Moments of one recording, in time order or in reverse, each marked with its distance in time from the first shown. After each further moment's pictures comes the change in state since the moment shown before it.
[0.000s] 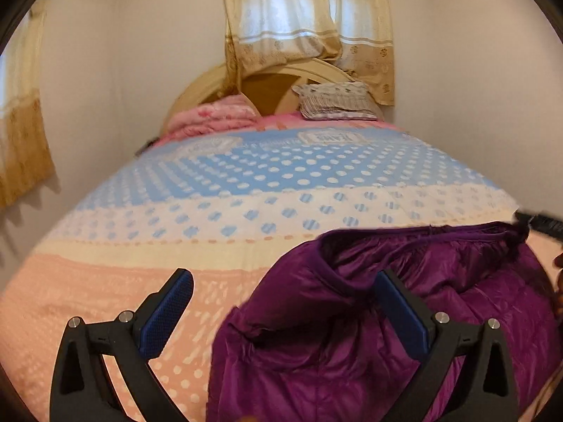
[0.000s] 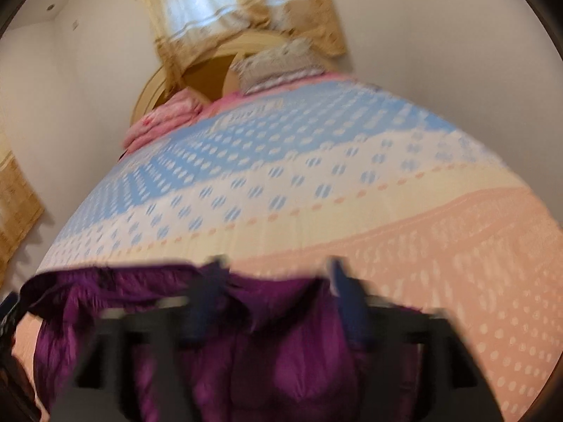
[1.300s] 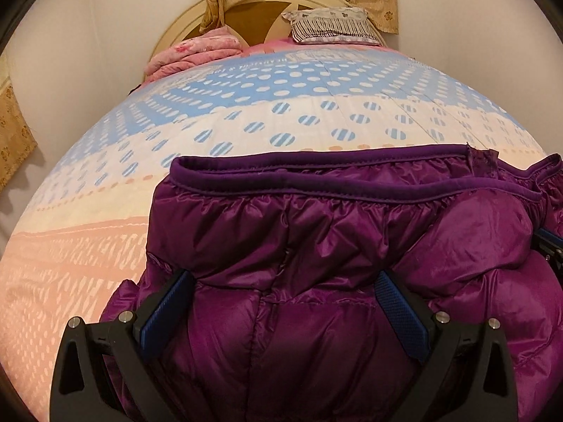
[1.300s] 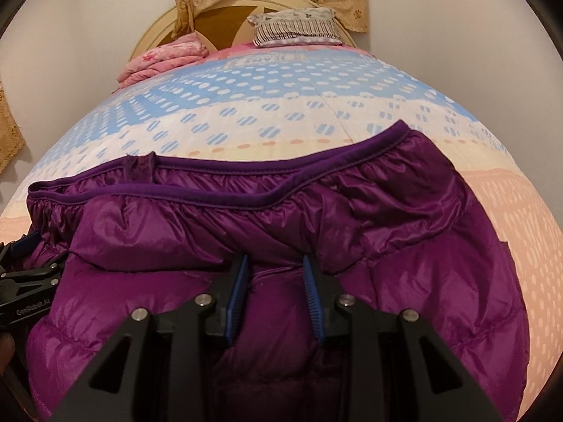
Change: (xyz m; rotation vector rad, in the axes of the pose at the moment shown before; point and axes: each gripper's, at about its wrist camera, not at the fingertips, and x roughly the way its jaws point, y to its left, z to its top) left arm 0.133 -0.058 -0.040 0.033 0.308 -0.003; right arm 0.062 0.075 -0.073 -0.178 0.215 -0.067
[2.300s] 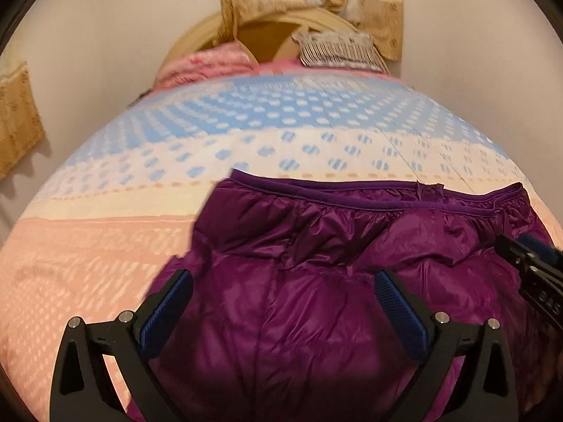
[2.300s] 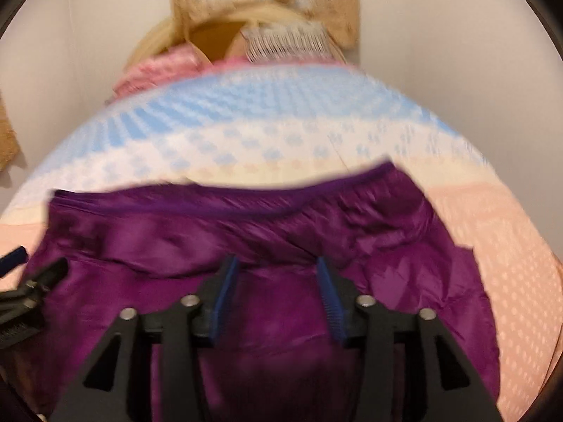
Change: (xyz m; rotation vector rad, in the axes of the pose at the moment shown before) left arm -0.077 0.014 -0.016 -0.081 -0.091 0.004; right arm -0.060 0.040 0.000 -0.041 -0.114 -0.020
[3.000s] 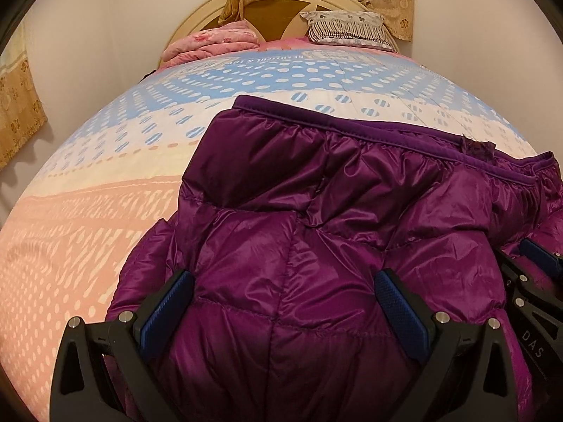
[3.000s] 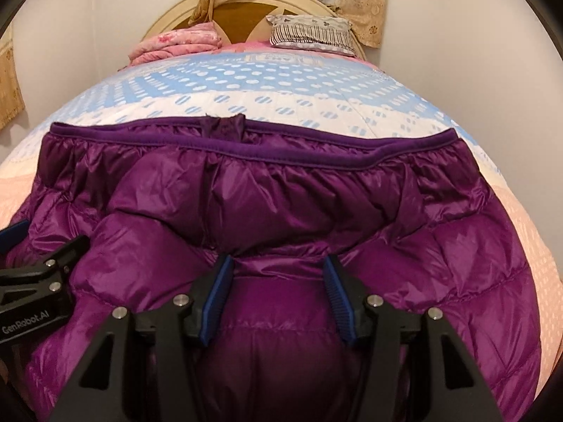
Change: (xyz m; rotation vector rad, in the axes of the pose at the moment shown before) left arm 0.048 0.000 -0.021 -0.007 0.101 0.018; right arm 0.045 0.026 -0.034 -0.090 0.096 -0.055
